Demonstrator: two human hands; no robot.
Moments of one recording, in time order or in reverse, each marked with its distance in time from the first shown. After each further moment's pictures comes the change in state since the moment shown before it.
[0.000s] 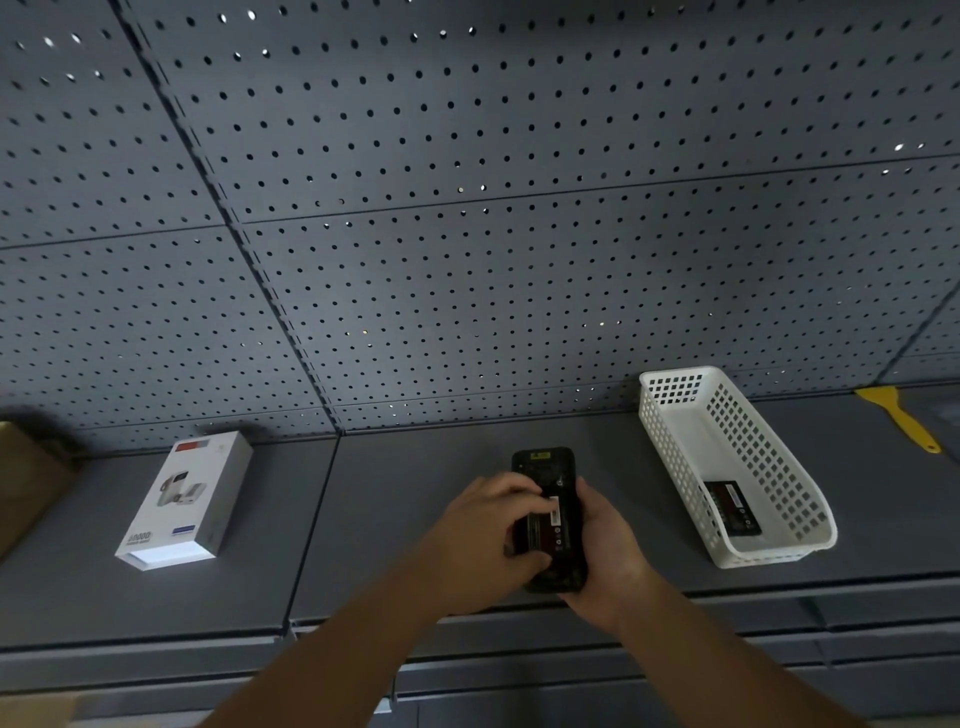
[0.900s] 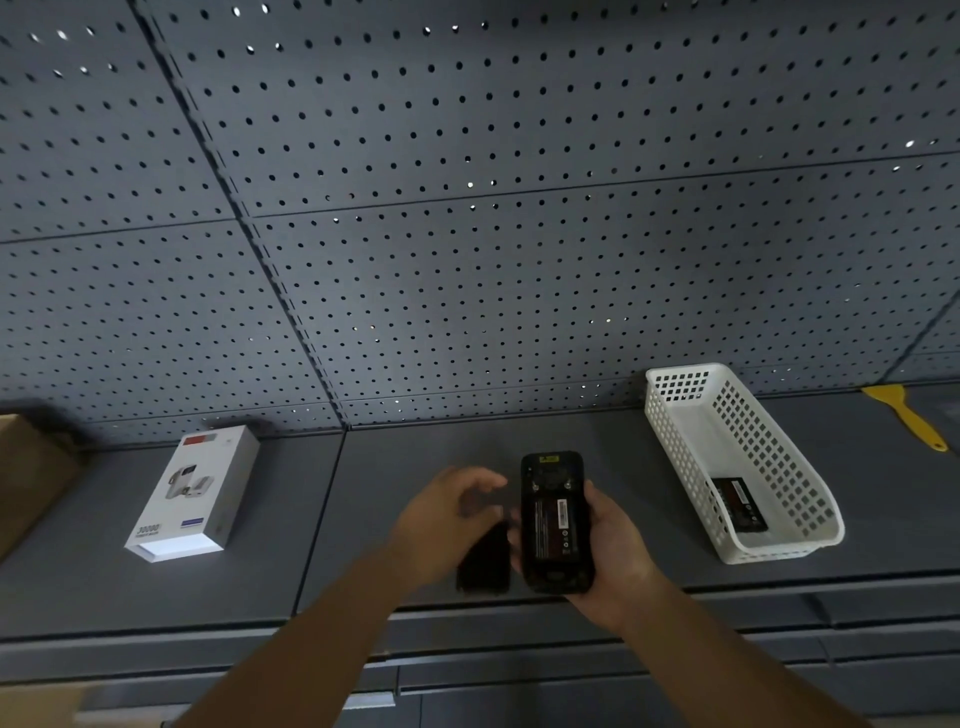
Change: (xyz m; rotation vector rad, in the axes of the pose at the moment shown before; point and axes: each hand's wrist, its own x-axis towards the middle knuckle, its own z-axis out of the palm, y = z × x) left_hand -0.006 -0.045 -0.006 -0.260 0.104 -0.307; right_hand -0.001 0.010 -0.001 0.031 0.055 0.001
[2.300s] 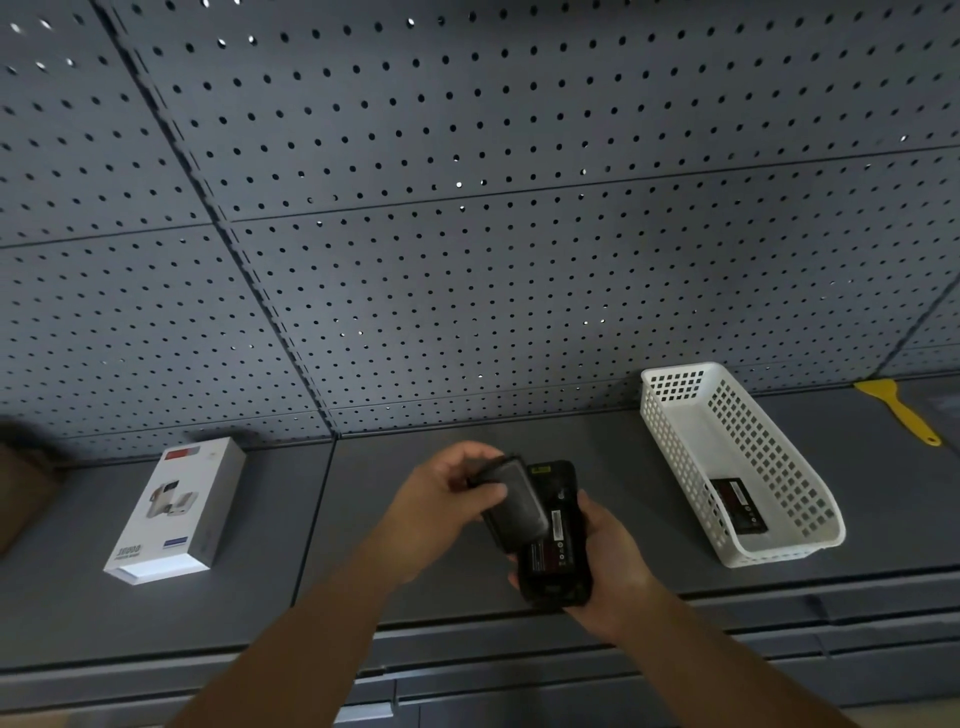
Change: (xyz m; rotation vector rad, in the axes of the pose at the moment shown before) left_hand 0.018 0.016 -0.010 -0.630 -0.017 -0.017; right_hand 0.006 0.003 0.001 -0.079 0.036 -0.019
